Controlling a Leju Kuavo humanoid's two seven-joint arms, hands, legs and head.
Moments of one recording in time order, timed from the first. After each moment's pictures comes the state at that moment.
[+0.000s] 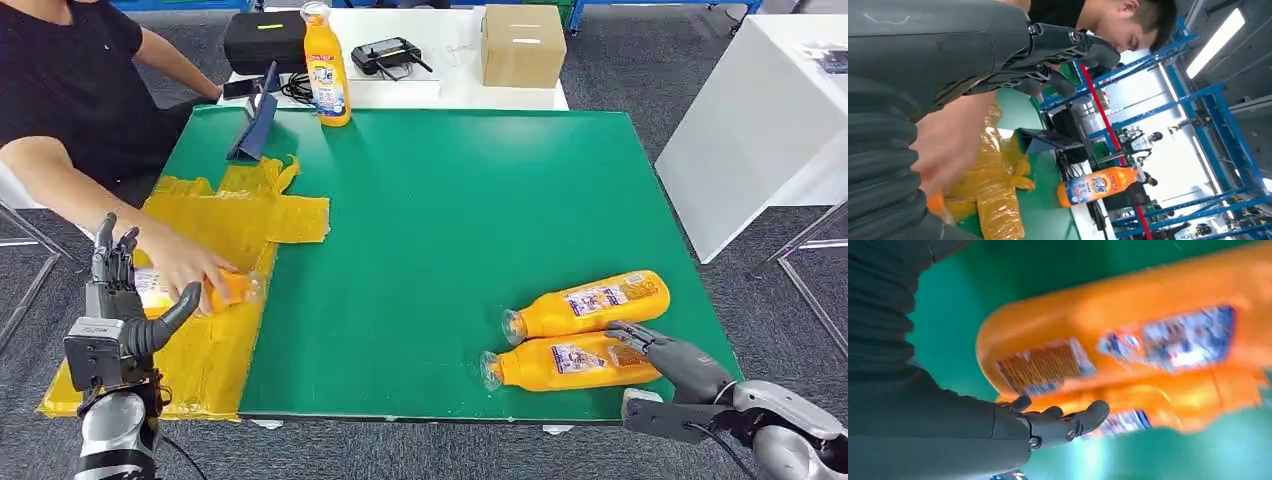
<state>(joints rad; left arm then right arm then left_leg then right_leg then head) -0.02 -0.05 0.31 -1.59 -0.20 0.12 -0.64 -0.14 -0.75 0.49 -1.48 0.45 0.30 -0.21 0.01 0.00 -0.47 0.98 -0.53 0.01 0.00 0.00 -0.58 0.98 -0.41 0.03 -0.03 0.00</state>
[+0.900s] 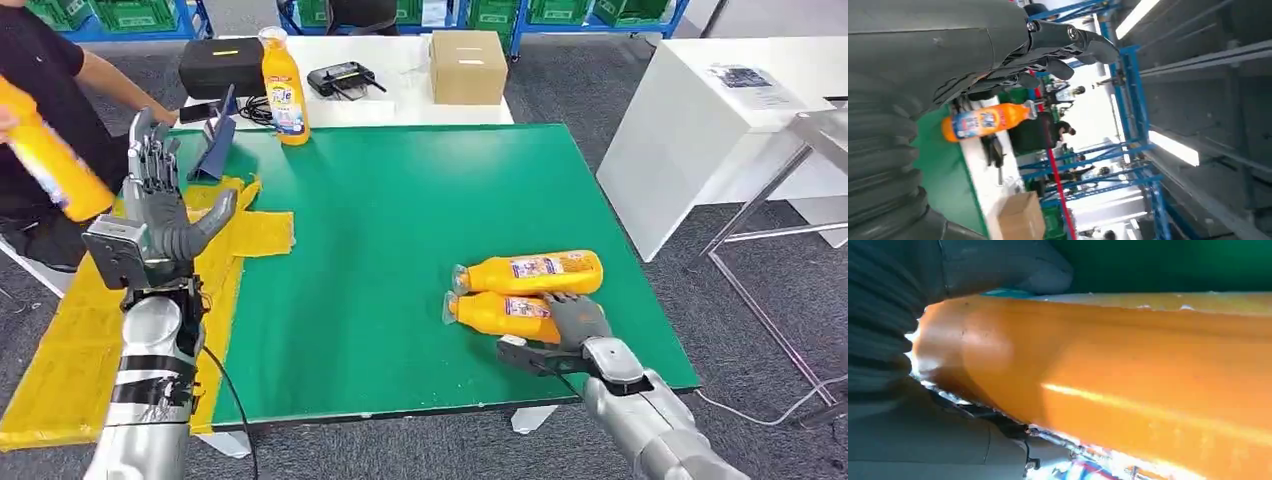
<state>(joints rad) -0.35 -0.06 0.14 -1.49 -0.13 0.09 -0.57 -0.53 -0.13 0.70 -0.52 0.92 -0.12 -0.01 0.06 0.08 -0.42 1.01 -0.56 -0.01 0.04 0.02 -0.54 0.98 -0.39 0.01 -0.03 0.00</state>
